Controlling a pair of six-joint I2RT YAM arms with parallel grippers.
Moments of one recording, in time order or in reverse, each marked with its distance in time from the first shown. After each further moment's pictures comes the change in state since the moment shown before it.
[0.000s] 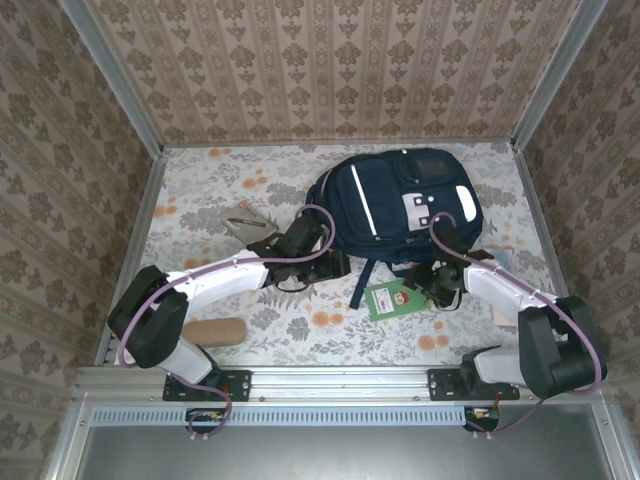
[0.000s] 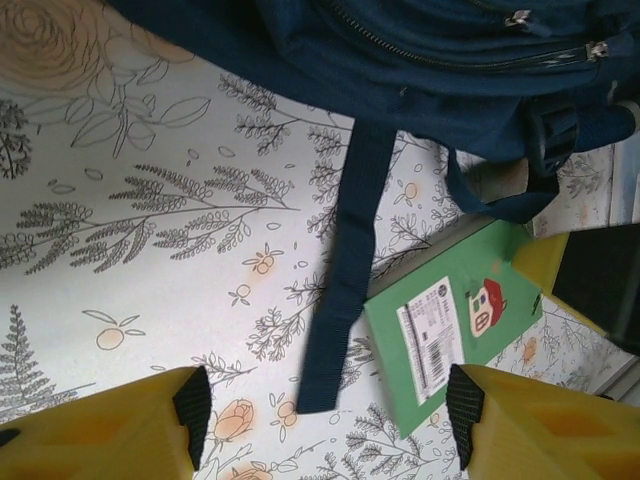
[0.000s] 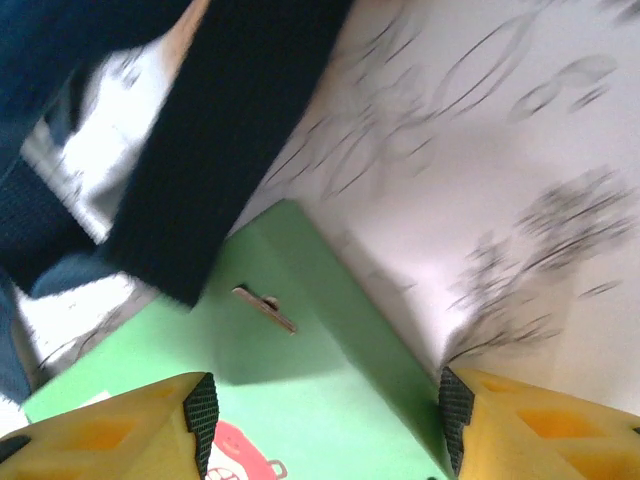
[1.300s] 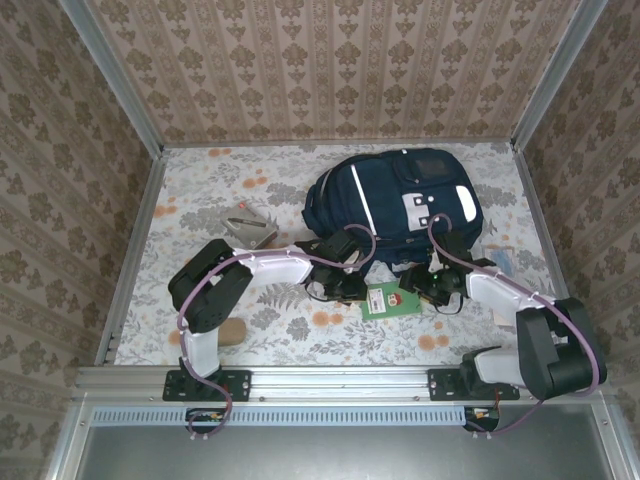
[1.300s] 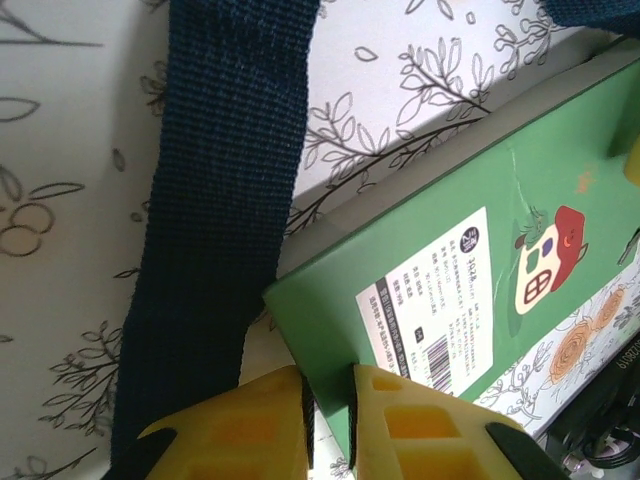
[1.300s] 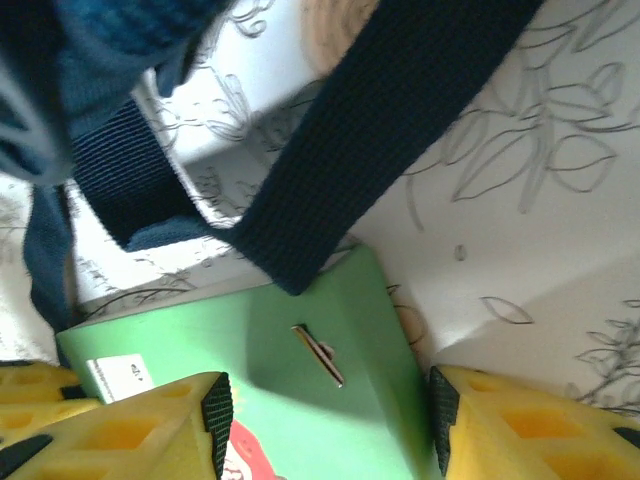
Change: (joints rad) left arm -0.108 0.357 0.190 -0.057 0.186 0.072; right arm -0.043 -0.008 -0.082 0.170 -0.181 -0.142
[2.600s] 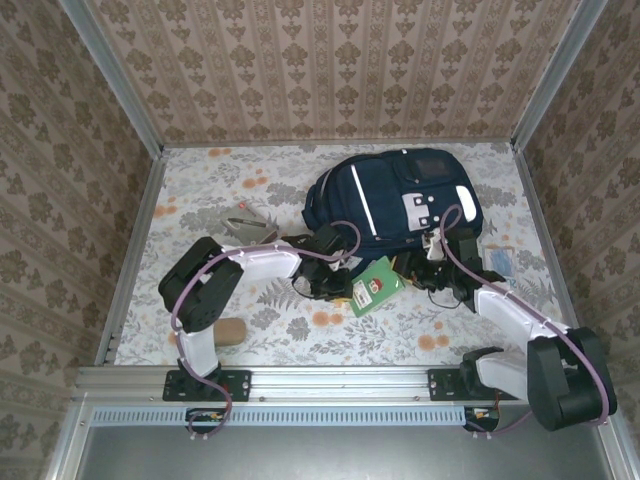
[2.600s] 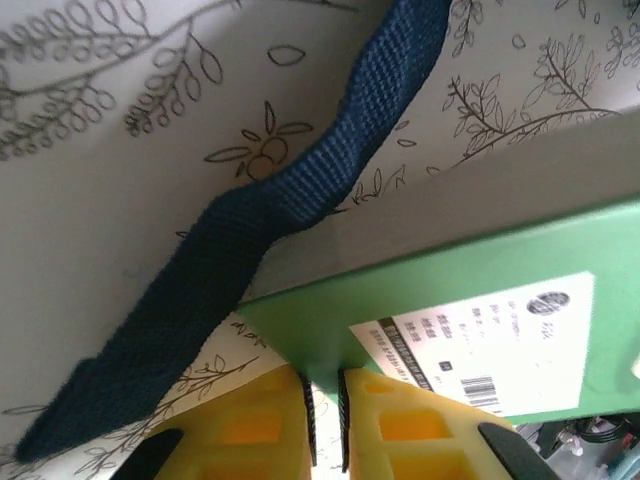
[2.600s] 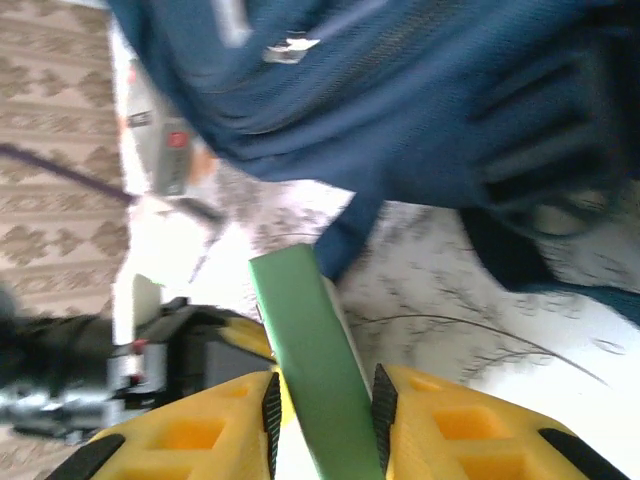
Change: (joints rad) left arm 0.079 -0.032 -0.042 -0.060 0.060 0.007; right arm -0.011 -0.148 -0.071 0.345 -0.311 0.129
